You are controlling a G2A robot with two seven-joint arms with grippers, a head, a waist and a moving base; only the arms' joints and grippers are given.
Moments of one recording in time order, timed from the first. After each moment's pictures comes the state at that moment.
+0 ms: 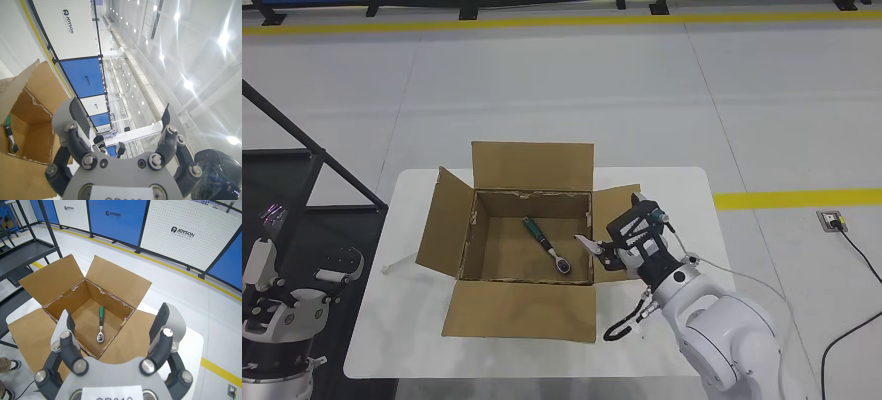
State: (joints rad) left arm 1.72 -1.27 -2.06 -2.31 -0.60 -0.07 -0.28; right arm -1.06 -1.34 1.22 -2.09 -1.32 -0.15 0.65
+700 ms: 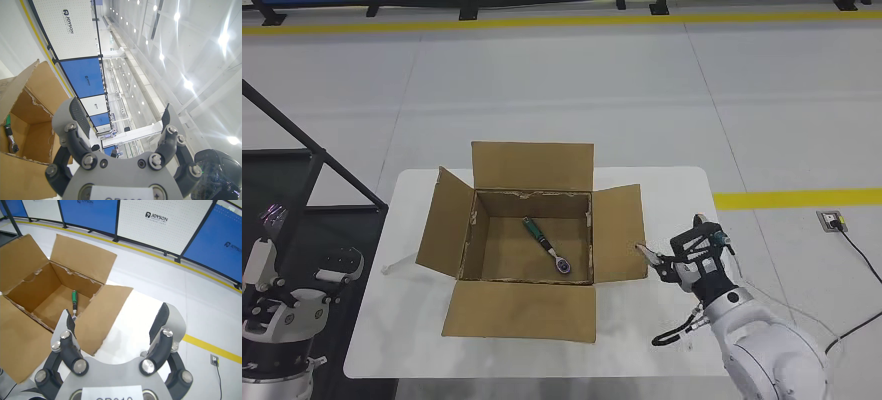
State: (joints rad) left arm 1.72 -1.27 -2.06 -2.31 -0.60 -0.07 -0.28; right arm -1.32 -1.30 1.48 -2.13 -1.39 -0.19 0.56
